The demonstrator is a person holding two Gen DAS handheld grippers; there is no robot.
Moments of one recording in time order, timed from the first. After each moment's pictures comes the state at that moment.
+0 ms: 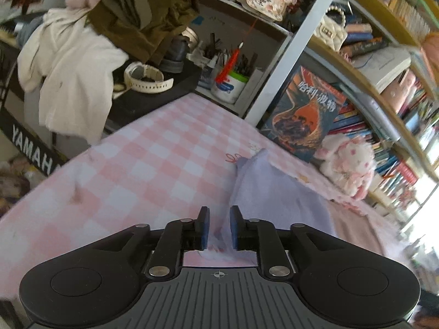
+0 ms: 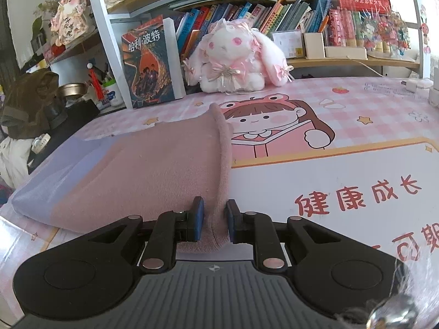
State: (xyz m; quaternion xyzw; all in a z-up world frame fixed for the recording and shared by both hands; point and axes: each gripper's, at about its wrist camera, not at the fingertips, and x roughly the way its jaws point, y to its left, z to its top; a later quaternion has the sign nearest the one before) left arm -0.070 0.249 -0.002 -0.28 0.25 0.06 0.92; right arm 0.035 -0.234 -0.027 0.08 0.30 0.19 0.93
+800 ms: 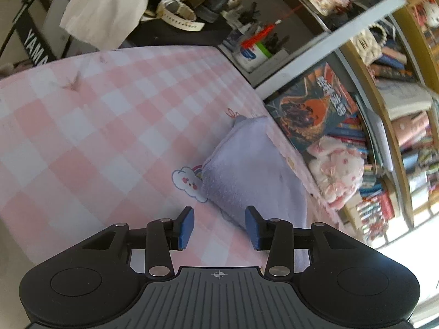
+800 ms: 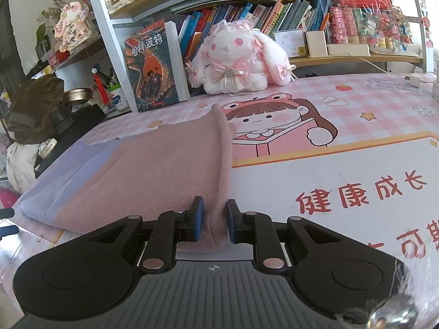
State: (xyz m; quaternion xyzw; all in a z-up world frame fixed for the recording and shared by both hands) left arm -0.070 0.232 -0.034 -0.44 0.29 0.06 0.85; right arm 0.034 -0.240 -0.030 0.09 0.30 0.21 0.93
